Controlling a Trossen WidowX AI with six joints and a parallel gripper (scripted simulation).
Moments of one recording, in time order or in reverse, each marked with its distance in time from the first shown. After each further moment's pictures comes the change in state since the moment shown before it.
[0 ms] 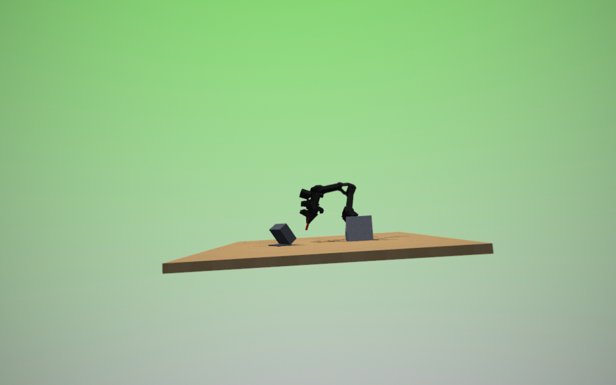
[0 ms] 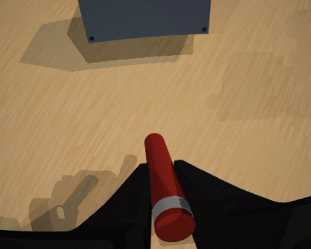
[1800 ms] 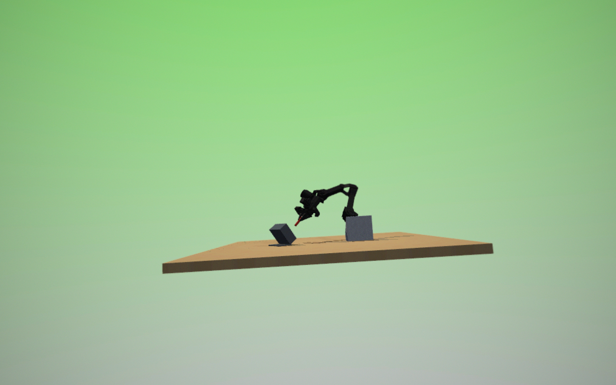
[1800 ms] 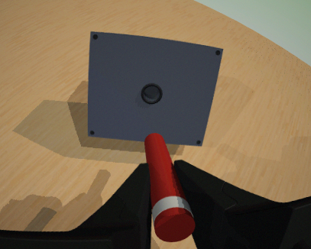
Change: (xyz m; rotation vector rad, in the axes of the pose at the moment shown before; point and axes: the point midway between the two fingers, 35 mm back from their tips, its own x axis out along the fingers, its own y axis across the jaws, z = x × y) arm 0.012 0.003 0.054 -0.214 -0.379 -0.085
